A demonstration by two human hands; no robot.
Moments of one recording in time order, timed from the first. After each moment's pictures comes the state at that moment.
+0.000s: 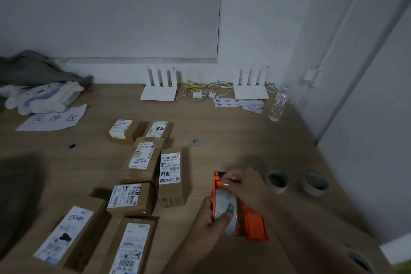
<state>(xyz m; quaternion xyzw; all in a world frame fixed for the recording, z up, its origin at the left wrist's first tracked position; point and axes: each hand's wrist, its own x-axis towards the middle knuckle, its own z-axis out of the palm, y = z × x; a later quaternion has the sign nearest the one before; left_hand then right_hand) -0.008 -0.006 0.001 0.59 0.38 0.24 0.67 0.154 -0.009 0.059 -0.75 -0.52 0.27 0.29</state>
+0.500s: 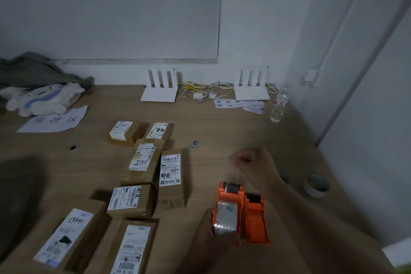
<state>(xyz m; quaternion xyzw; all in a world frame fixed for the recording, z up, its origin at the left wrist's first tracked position) -0.007 -0.013 -0.013 0.62 0.40 0.23 0.64 0.179 0.012 0.086 -0.75 -0.50 0.20 0.39</state>
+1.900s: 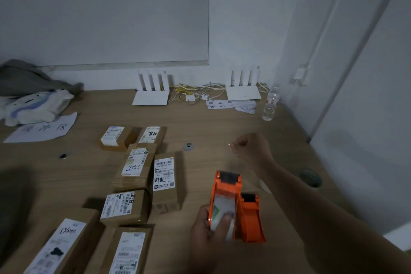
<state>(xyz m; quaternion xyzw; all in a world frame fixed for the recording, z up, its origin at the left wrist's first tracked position) 0.011 -0.032 0.000 0.53 0.40 0.42 0.62 0.206 0.038 0.101 -0.81 -0.42 0.17 0.37</state>
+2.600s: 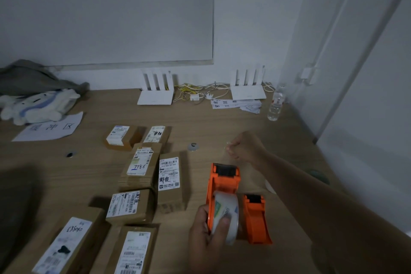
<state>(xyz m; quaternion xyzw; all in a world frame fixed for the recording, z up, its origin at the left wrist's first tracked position) -0.007 -0.034 0.015 0.56 0.40 0.44 0.58 0.202 0.073 0.098 -0.80 -0.35 0.35 0.33</state>
